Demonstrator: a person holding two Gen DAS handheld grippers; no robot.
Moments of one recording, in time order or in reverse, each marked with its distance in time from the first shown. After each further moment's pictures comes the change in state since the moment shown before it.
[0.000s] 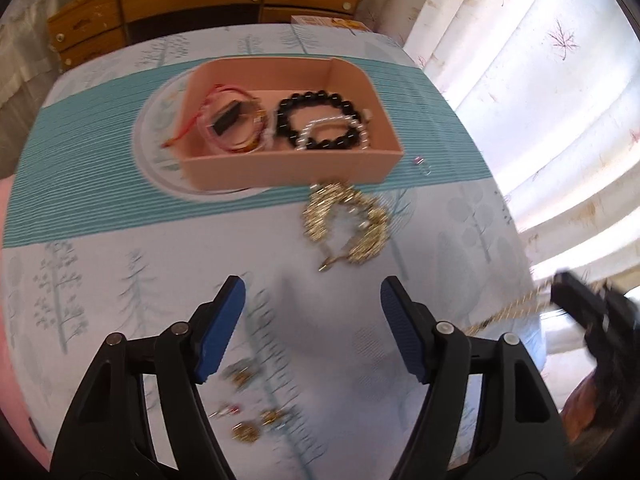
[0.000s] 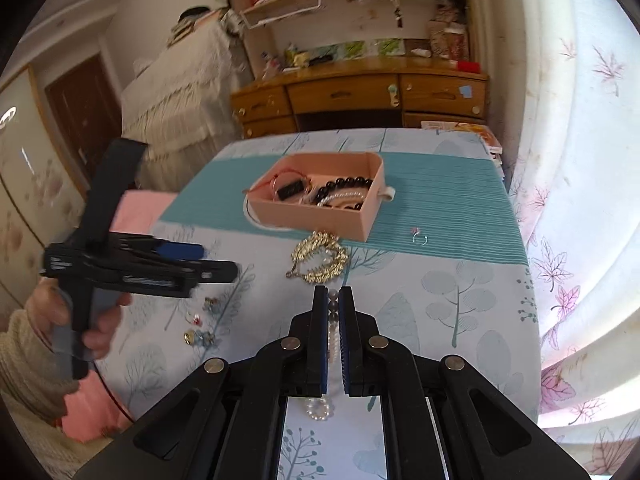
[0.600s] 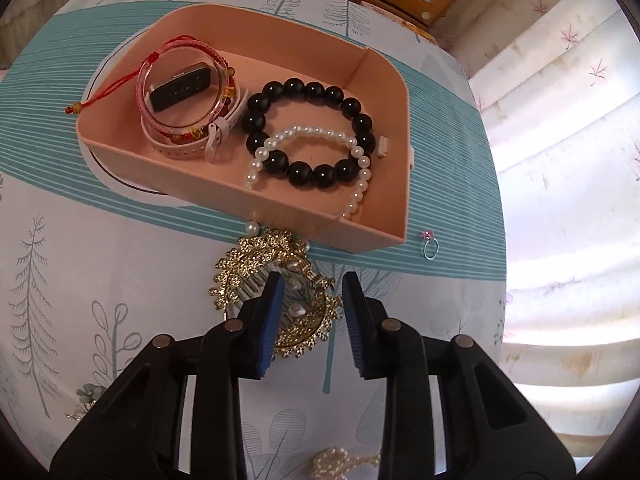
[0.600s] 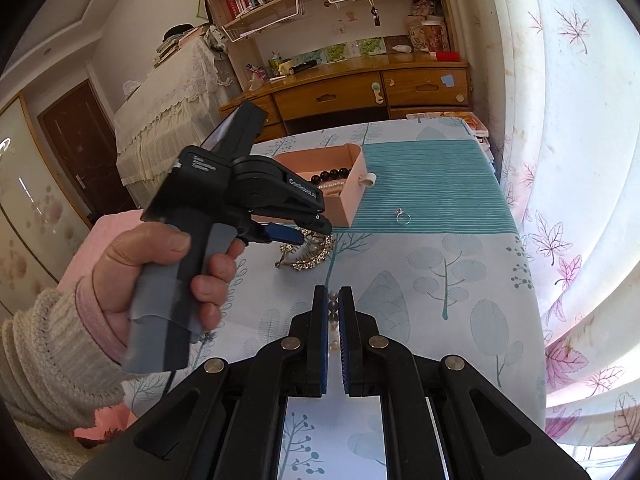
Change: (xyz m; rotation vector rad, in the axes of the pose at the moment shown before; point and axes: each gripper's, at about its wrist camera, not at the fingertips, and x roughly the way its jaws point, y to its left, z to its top) left arm 0.079 -0.026 0.043 -0.382 0.015 0.044; right arm -0.014 -0.019 -0.033 0.068 -0.009 0.004
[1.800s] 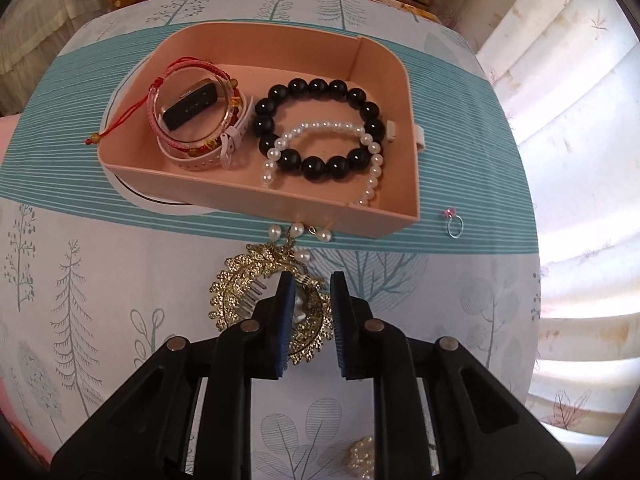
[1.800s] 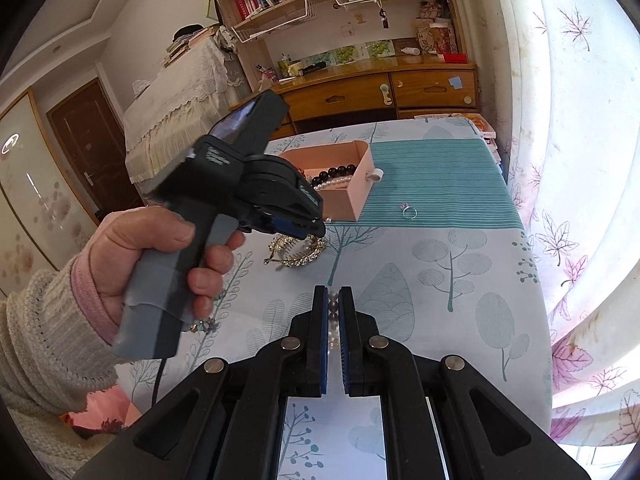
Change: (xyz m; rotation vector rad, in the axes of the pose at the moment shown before) left arm 0.003 -0.023 0.000 0.116 0.017 0.142; right arm 0.009 -0.001 -0.012 -0.014 -0.019 0.027
